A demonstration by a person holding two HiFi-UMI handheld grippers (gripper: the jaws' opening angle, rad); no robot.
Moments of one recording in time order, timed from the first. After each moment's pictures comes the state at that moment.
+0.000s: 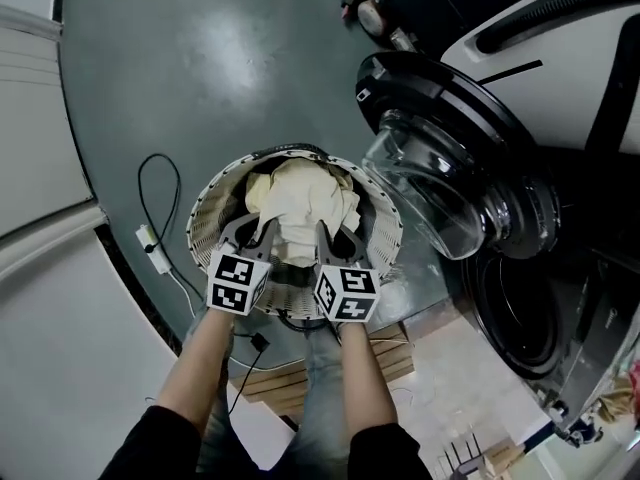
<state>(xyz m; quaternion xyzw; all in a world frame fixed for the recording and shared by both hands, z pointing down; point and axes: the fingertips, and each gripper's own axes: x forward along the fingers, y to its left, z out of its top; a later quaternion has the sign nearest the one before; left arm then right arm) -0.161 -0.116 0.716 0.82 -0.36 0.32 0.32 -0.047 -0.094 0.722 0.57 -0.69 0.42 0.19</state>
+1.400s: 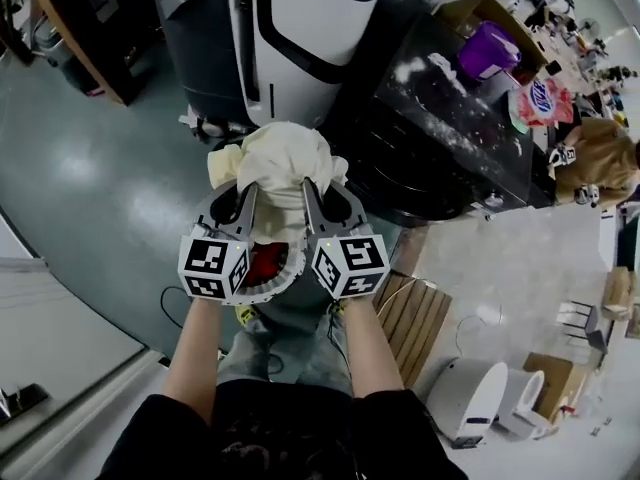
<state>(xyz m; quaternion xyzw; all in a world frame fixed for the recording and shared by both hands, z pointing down) 0.008 -0.124 0.189 0.98 -0.13 0.12 0.09 0.090 -0.047 0.178 0.80 -0.58 0.16 -0.02</state>
